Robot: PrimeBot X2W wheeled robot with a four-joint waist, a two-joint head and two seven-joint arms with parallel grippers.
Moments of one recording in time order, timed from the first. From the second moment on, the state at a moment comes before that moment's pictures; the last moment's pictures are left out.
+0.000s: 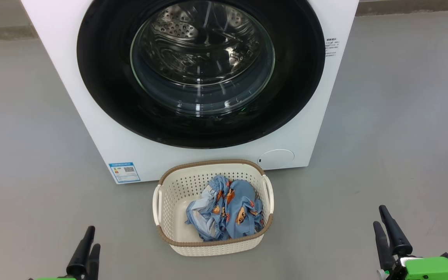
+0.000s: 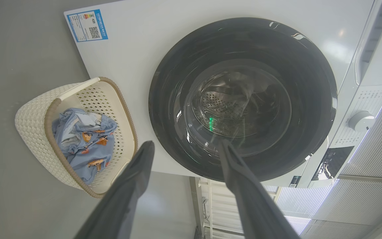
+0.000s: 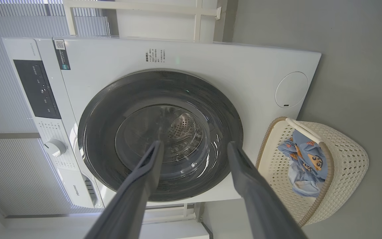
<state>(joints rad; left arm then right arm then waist) -0.03 0.02 0.07 0.30 -1.59 -0.13 0.09 -0.04 -0.03 -0.12 0.31 1.58 0.13 0.09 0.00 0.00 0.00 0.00</state>
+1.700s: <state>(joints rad) -0.07 0.11 -0.01 0.28 -1.00 -0.13 -0.06 -0.13 -0.12 0.01 0.32 0.94 0.13 -0.06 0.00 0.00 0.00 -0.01</state>
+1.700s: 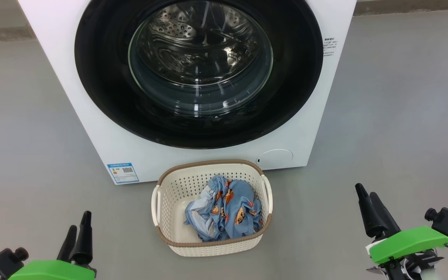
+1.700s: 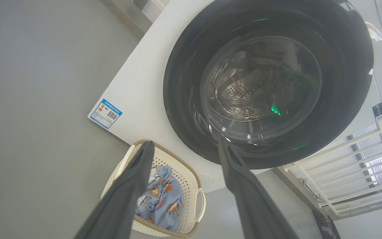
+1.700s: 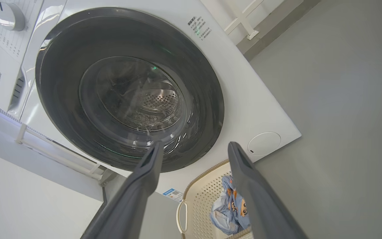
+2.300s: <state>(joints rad) -0.09 0.13 -0.03 0.28 -0.80 -0.13 -0.12 -0.17 -0.14 0.04 0.32 0.71 0.13 -0.12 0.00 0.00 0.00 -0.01</state>
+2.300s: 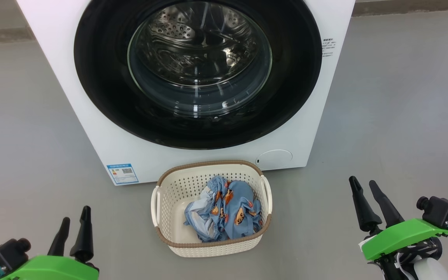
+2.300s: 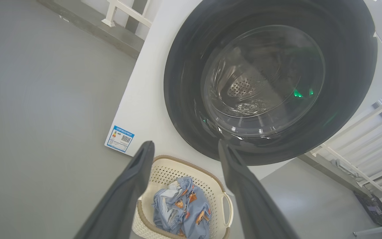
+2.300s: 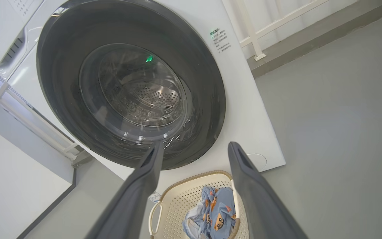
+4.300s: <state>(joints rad) -0.11 0.19 -0.07 0.28 -0.31 -0.13 -0.25 -0.29 -0.20 0.12 0.41 0.25 0.13 -0.25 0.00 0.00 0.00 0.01</state>
